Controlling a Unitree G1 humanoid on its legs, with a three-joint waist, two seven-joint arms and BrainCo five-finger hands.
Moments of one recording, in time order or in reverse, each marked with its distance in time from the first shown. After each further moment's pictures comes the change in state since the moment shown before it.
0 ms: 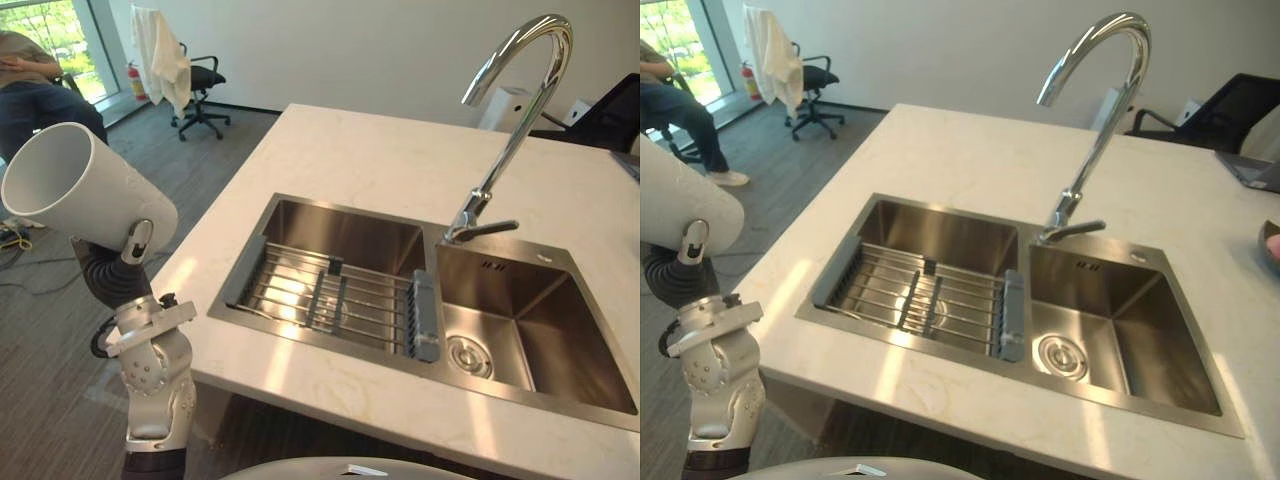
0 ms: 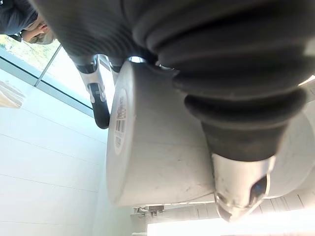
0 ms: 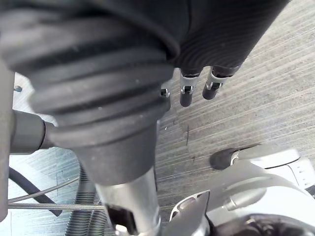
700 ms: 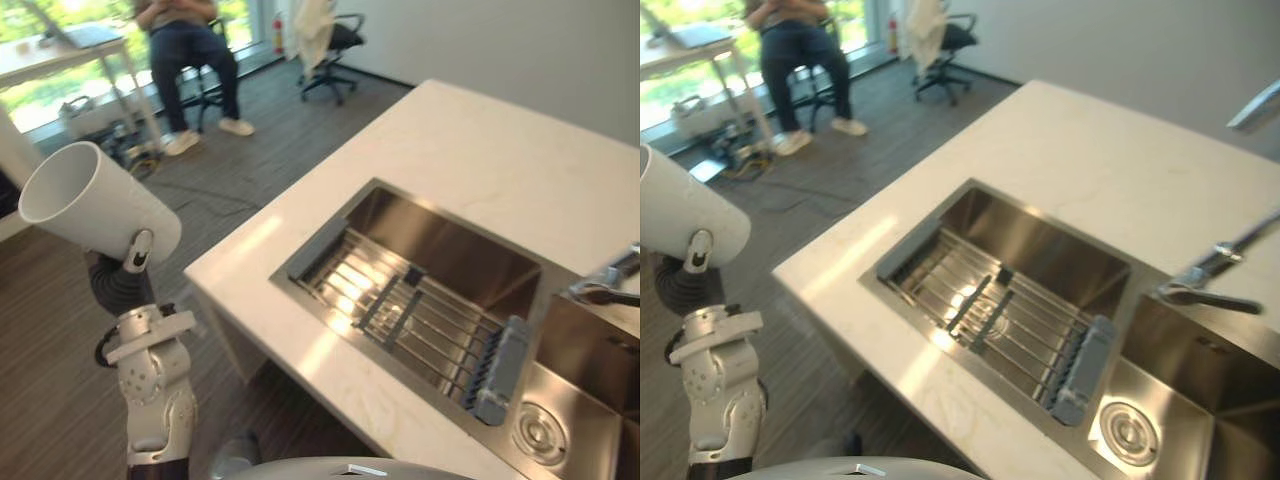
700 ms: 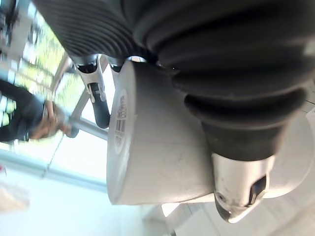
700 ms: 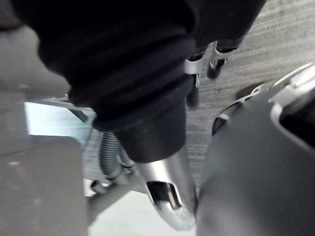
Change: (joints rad) left arm 0.094 -0.053 0.076 -0.001 -0.079 0.081 -0.106; right arm -0.108 -0.034 -0.018 0.065 0.115 -0.105 0.145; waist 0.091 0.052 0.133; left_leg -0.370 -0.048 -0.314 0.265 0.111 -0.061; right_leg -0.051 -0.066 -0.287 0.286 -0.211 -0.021
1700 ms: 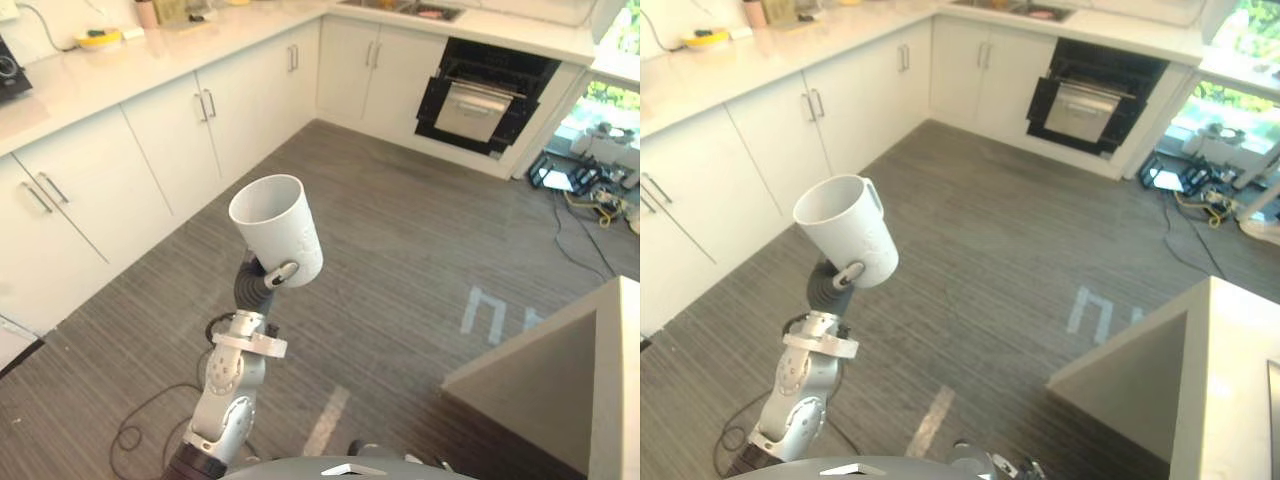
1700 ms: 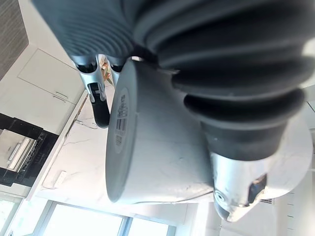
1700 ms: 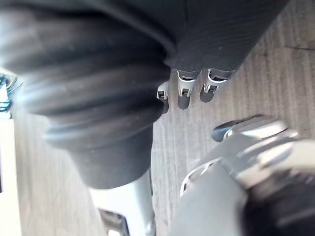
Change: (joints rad) left arm -0.122 0.078 -0.516 0.247 -0.104 -0.005 -0.216; right arm 0.004 -0.001 0.029 -0.049 0.018 0.075 0.014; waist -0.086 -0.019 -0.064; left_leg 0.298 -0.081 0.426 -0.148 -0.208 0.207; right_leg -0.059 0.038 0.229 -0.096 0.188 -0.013
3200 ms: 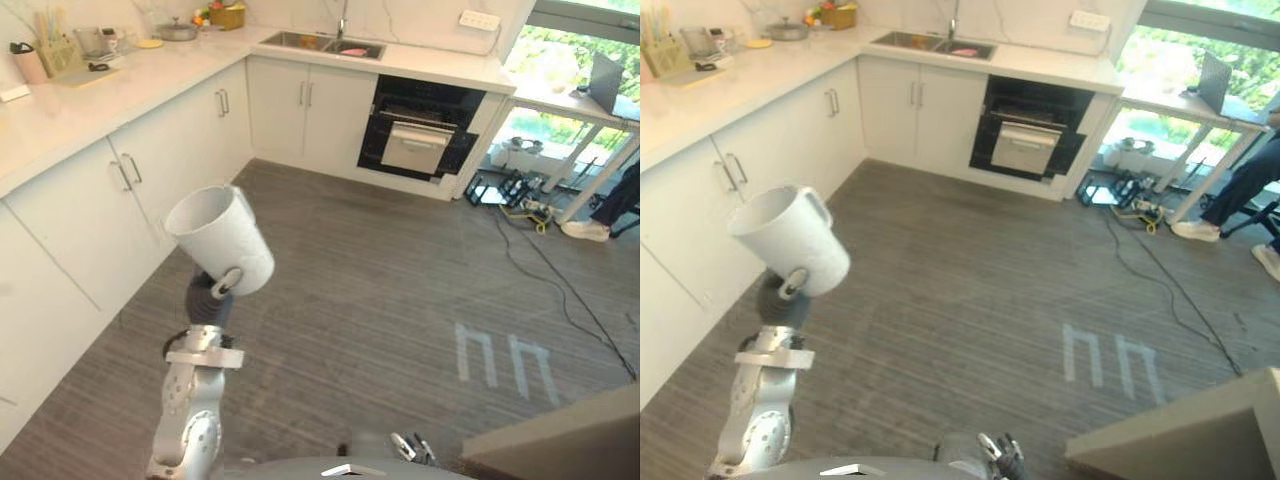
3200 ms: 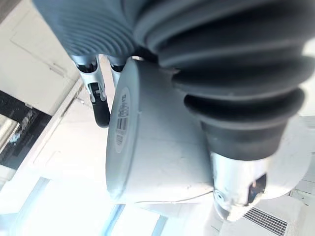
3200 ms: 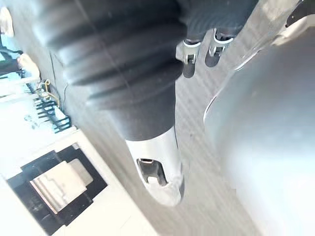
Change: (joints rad) left arm 0.072 -0.010 0.142 -0.112 -0.109 0.110 -0.151; right arm 0.039 0.117 -0.012 -0.085 0.219 -0.085 0.112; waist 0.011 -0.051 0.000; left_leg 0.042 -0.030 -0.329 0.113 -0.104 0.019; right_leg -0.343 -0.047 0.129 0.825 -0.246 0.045
